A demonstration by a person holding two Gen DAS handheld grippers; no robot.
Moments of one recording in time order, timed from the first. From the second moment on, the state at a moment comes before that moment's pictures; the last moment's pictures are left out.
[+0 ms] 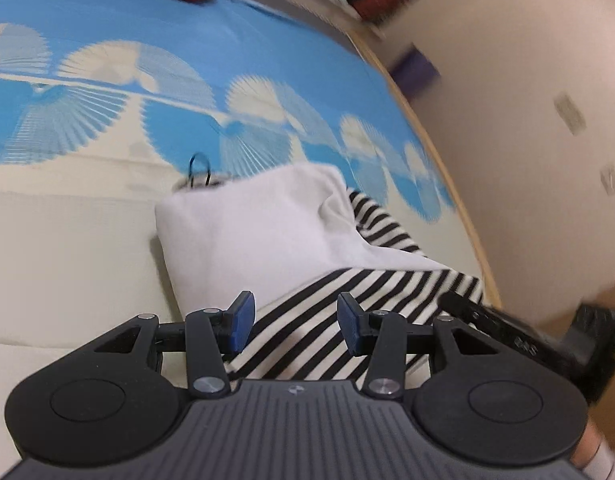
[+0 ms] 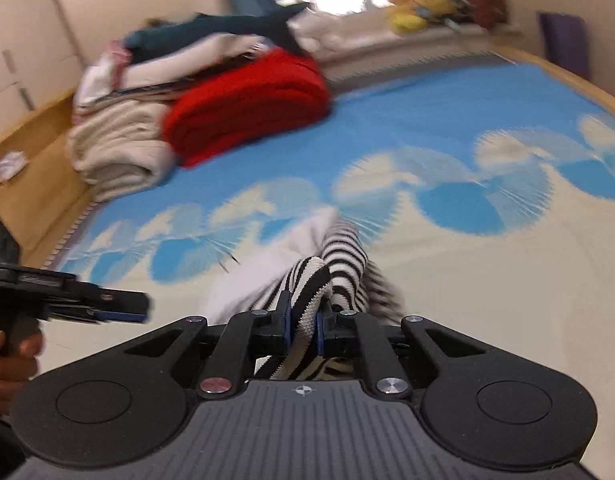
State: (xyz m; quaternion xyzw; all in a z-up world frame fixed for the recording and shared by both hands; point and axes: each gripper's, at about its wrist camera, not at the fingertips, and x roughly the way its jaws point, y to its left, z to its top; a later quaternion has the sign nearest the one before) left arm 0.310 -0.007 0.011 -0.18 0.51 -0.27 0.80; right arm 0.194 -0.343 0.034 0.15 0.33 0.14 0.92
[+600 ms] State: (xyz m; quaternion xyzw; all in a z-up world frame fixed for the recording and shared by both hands) left arm 0.283 -0.083 -0.039 0.03 0.56 -0.32 0.76; right arm 0.207 -0.341 -0.062 0.04 0.54 0.13 0.83
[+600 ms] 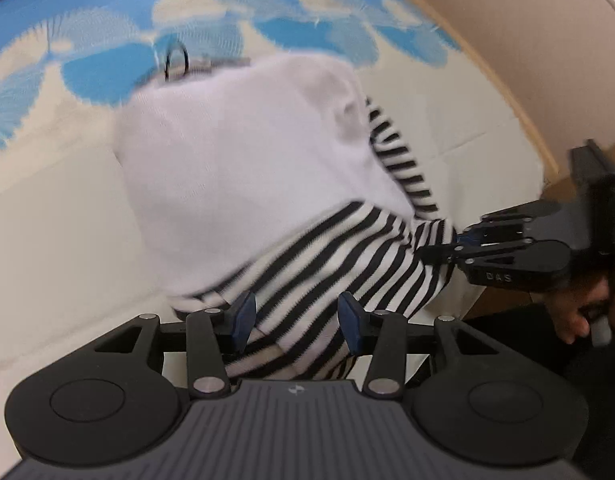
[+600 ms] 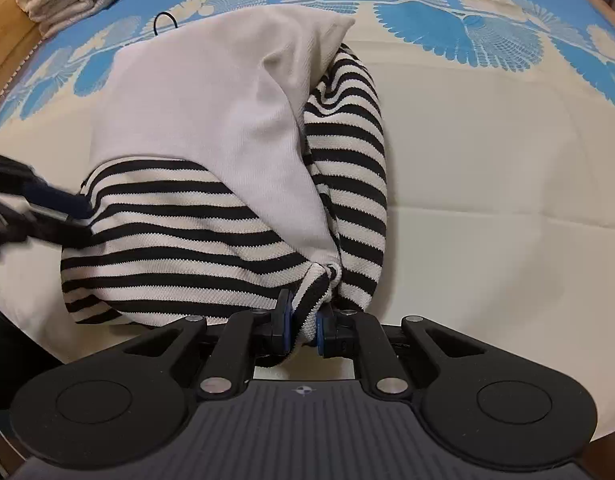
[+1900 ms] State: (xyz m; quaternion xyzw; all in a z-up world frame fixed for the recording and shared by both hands) left arm 0.320 0.015 -0.013 -0.02 0.53 -0.19 0.82; right arm 0.306 -0.357 -0.016 0.31 0.23 0.07 0.92
